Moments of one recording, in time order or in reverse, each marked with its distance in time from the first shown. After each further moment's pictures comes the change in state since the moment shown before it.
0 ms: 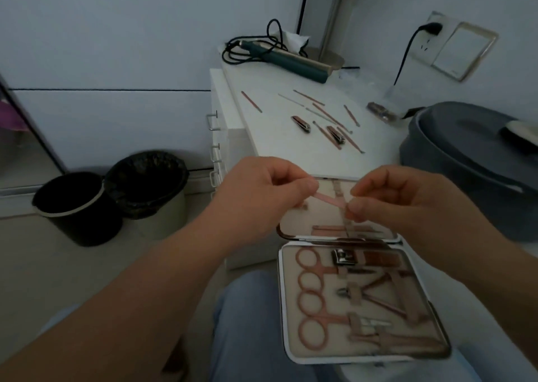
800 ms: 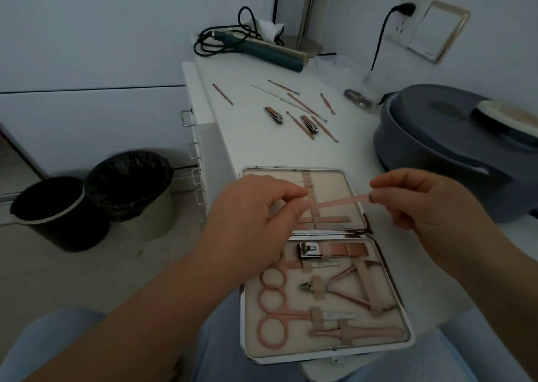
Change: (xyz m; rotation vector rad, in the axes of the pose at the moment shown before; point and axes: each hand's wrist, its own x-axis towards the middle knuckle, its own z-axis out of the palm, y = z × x) left_hand -0.014 0.000 0.040 0.374 0.082 0.228; right_hand -0.003 0.058 -0.035 0.205 0.248 0.143
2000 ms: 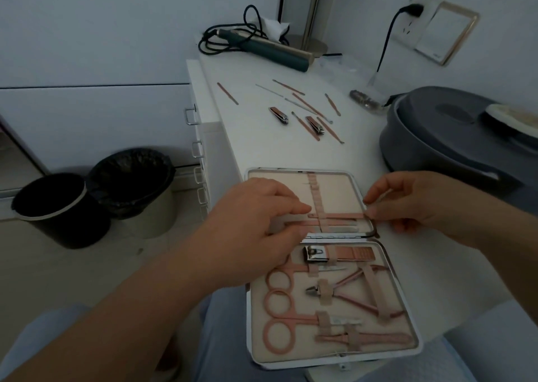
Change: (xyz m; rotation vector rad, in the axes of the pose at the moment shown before) left_hand 0.001 -0.015 -0.013 0.119 -0.314 0.083; right_hand 0.032 -0.008 -0.011 -0.385 -0.363 0.225
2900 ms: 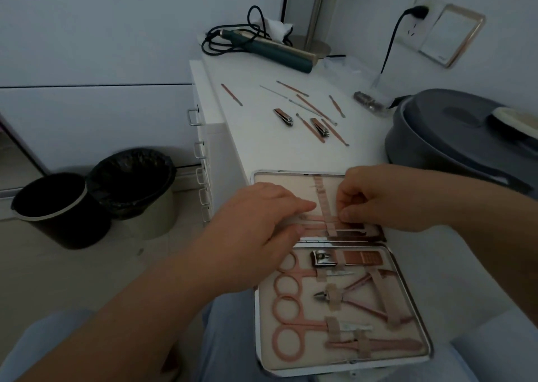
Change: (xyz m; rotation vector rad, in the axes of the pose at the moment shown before) left_hand -0.002 -0.008 -0.001 0.017 -0.045 0.041; right_hand 0.010 -0.051 0.020 -0.811 -0.216 -0.283
